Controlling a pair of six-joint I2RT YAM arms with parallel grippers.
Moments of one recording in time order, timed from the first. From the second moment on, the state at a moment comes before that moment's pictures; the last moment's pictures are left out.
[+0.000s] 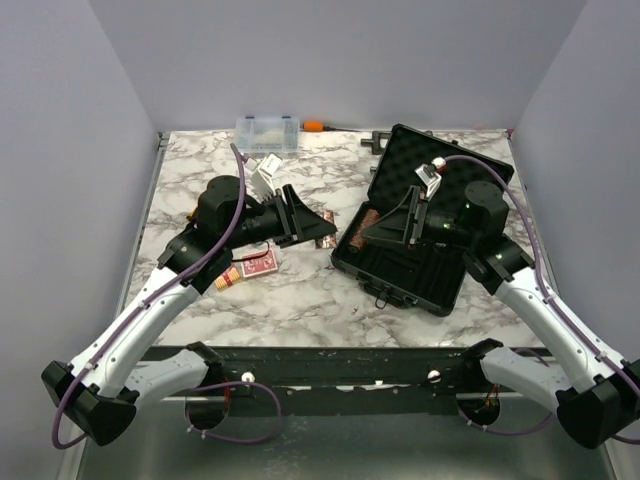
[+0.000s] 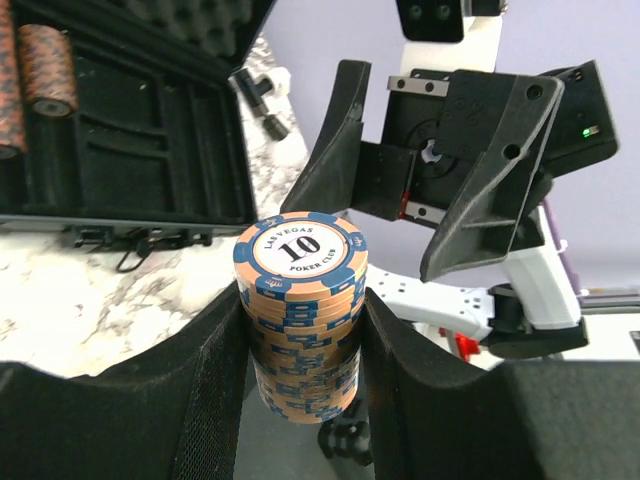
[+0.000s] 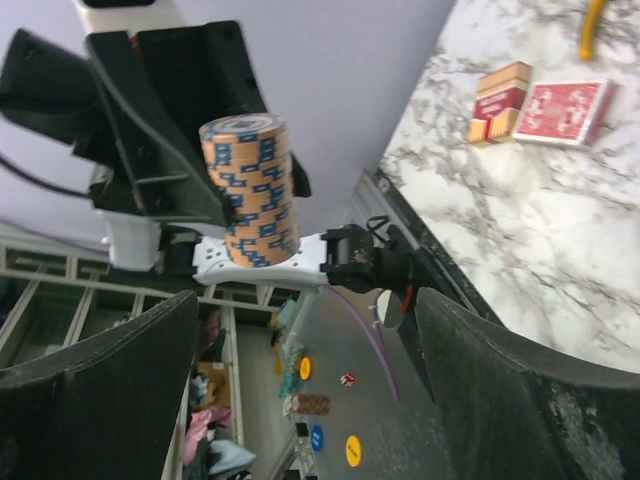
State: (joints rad) left arm -0.61 1.01 1.09 -0.35 0.49 -0.92; right arm 0.44 0.99 0.89 -0.08 -0.79 1.00
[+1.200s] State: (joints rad) left arm -0.59 1.11 1.10 -0.08 0.58 -1.09; right arm 0.59 1.19 0.93 0.34 -0.85 1.16
